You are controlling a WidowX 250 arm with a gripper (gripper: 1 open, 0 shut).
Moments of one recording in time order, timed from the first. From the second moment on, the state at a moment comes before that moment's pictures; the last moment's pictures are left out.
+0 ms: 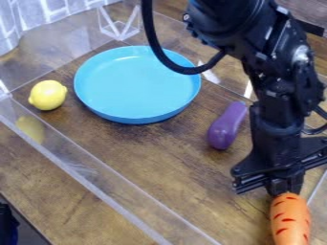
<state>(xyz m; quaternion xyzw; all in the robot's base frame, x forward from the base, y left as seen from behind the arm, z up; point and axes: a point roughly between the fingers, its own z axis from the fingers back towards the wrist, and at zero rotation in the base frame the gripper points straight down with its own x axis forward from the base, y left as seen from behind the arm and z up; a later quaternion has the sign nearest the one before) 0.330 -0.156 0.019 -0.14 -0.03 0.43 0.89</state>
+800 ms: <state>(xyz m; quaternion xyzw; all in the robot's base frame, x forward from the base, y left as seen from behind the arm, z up) 0.325 -0.162 0.019 -0.13 -0.03 0.45 0.88</state>
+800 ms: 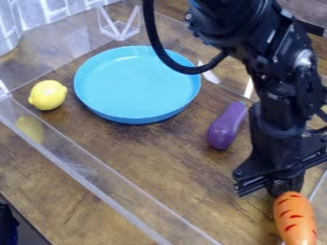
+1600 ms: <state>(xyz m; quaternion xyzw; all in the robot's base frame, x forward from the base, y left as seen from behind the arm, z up) 0.317 -0.170 0.018 -0.12 -0.03 0.47 0.87</state>
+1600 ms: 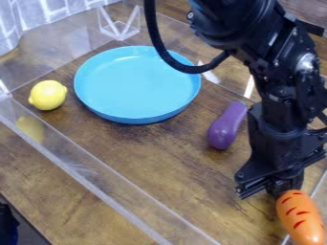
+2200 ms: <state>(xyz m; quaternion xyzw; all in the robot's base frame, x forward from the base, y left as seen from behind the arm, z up) 0.317 -0.180 0.024 -0.12 -0.02 0.43 0.89</state>
